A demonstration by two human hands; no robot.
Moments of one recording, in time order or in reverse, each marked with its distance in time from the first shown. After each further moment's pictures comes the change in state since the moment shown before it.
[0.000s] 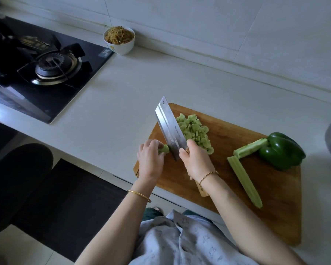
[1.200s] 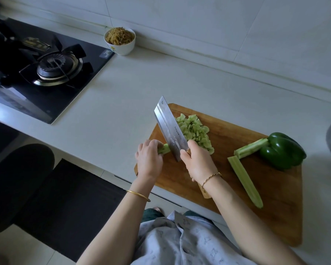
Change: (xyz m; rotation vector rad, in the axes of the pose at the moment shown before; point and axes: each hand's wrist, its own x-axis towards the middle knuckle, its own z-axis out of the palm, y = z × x) left_hand -0.001 0.002 -0.008 0.061 -0.030 -0.023; right_hand -0.007 -0.002 -0.005 -0.013 0.013 -0.031
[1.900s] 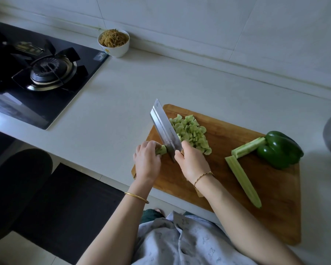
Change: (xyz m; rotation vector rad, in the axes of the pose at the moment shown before) left_hand 0.004 0.002 0.001 -0.006 0.012 0.013; right_hand 0.011 -0.001 0.008 -0.072 -0.002 0.009
